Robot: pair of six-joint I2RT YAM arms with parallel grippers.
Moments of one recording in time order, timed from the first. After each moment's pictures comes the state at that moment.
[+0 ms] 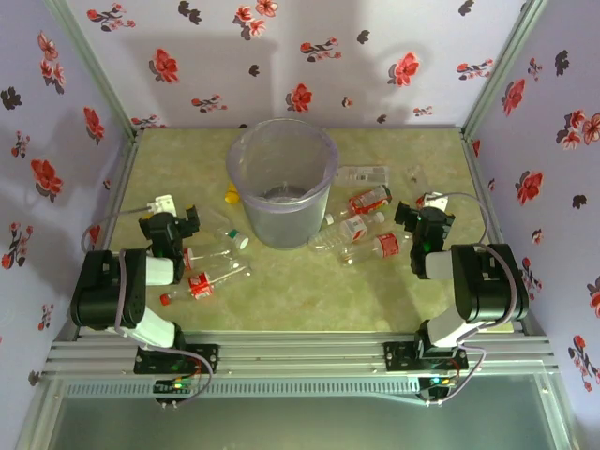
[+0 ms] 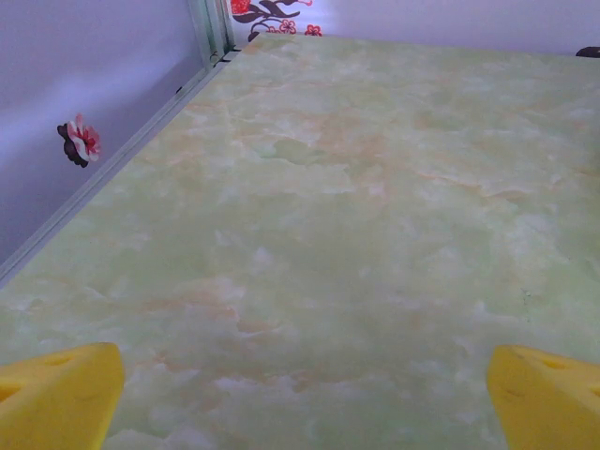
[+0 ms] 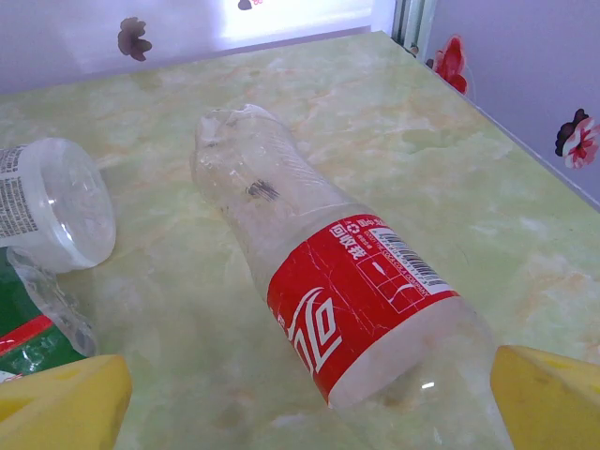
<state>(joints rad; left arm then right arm) -0.01 1.54 0.35 0.83 -0.27 -0.06 0.03 1.55 0.38 0.79 0.25 0.14</state>
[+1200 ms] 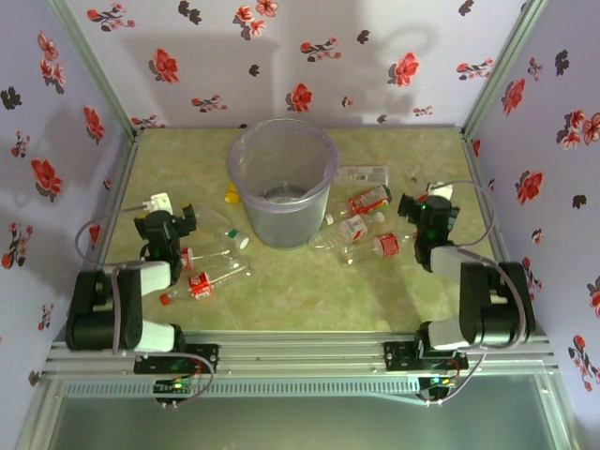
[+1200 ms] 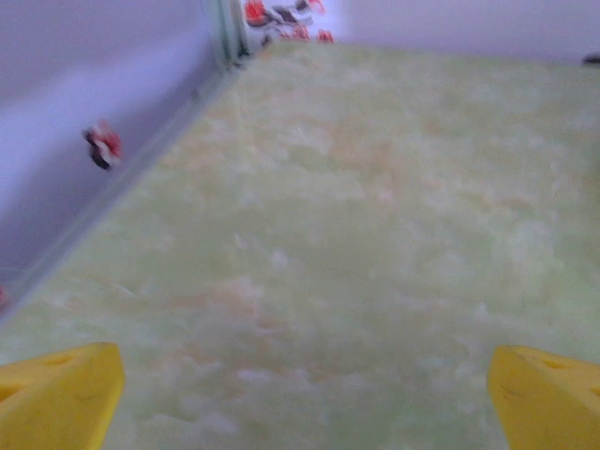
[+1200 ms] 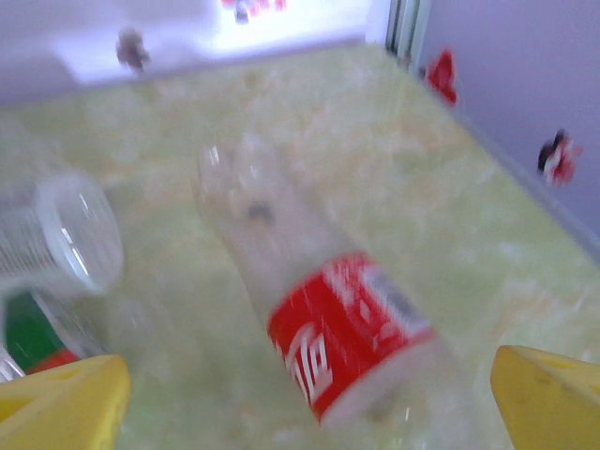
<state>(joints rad) -0.01 1.34 0.37 0.62 -0.31 -0.07 0.02 1.38 0.52 0.44 0.25 0.14</state>
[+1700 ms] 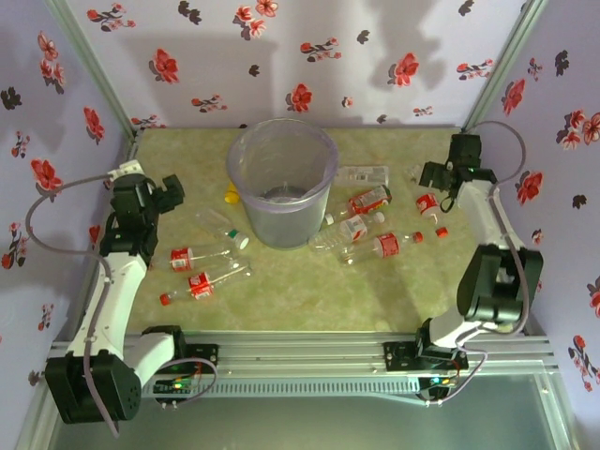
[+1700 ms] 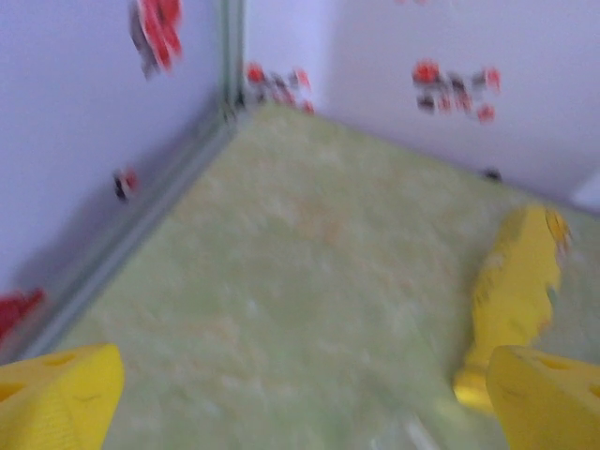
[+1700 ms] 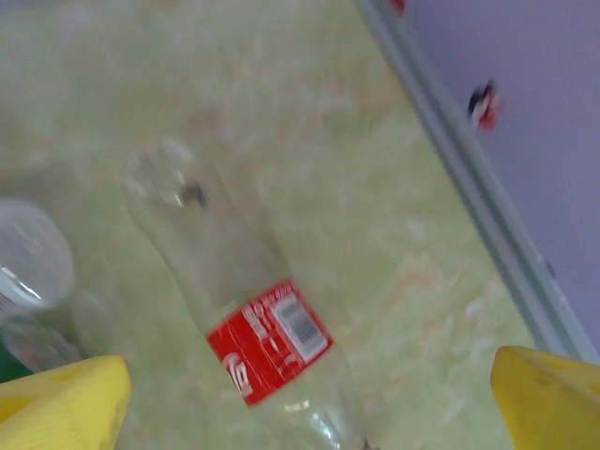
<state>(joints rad) -0.01 1.01 0.85 -0.34 -0.21 -0.30 -0.11 1.58 1.28 -0.63 0.15 0.15</state>
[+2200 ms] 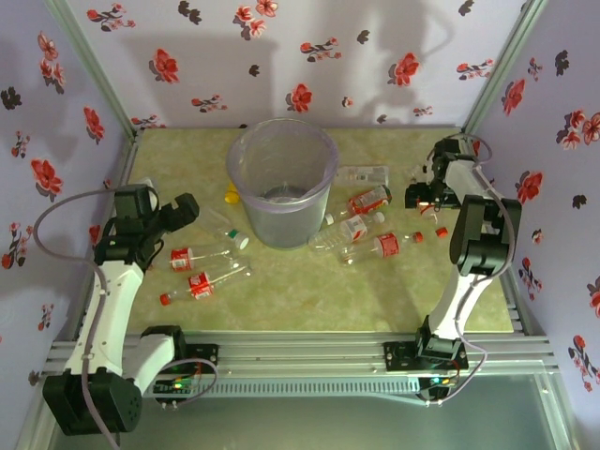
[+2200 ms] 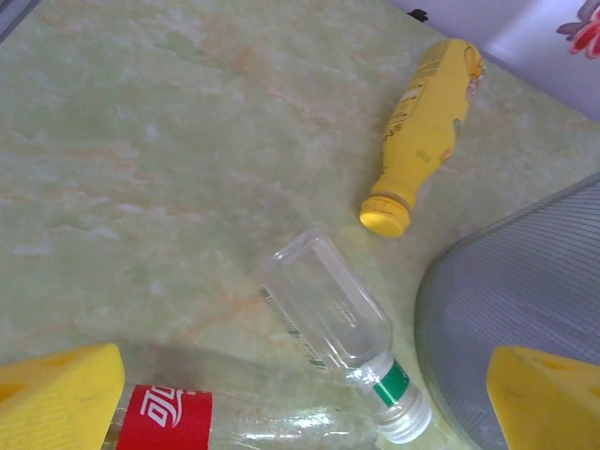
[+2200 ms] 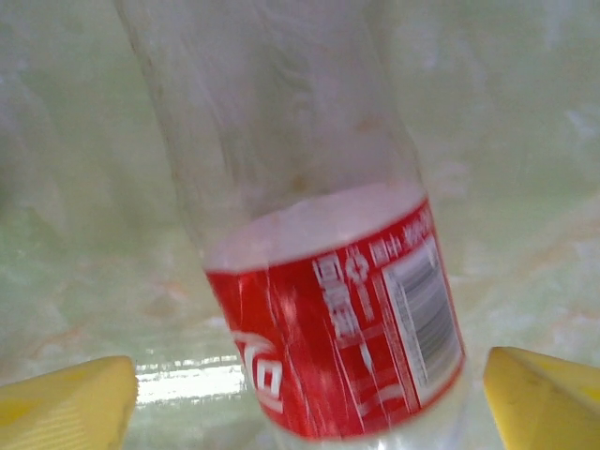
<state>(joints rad) -0.01 0.94 0.88 -0.62 0.05 -0.42 -0.12 1.94 1.47 -0.86 0.02 -0.09</state>
